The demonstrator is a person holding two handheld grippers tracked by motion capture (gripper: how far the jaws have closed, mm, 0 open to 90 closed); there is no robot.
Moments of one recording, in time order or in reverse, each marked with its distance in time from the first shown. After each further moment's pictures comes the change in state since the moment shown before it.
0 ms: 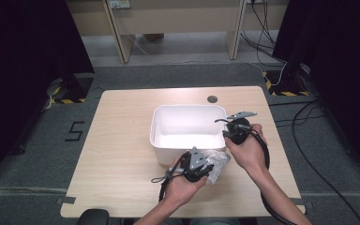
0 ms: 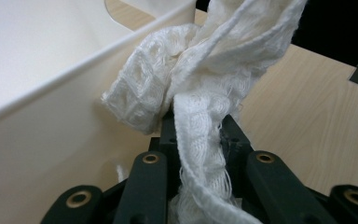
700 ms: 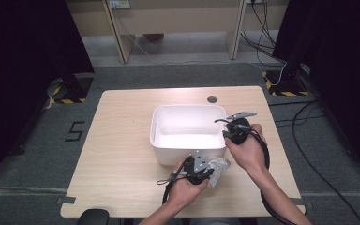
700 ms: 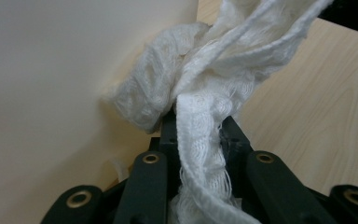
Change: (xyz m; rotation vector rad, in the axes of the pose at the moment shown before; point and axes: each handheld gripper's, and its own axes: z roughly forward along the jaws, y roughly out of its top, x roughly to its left) left arm 0.001 -0.021 0.024 0.054 0.015 -0.004; right arm 0.001 0.000 0.000 0.005 0.000 0.000
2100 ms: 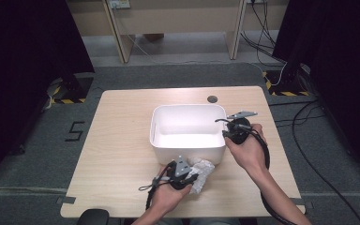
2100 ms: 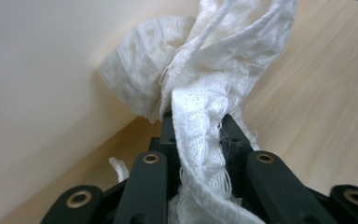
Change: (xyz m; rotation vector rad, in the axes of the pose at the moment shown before) left arm 0.027 -0.034 -0.045 0.036 0.013 -0.066; right arm -0.002 0.000 0.000 -0.011 0.007 0.002
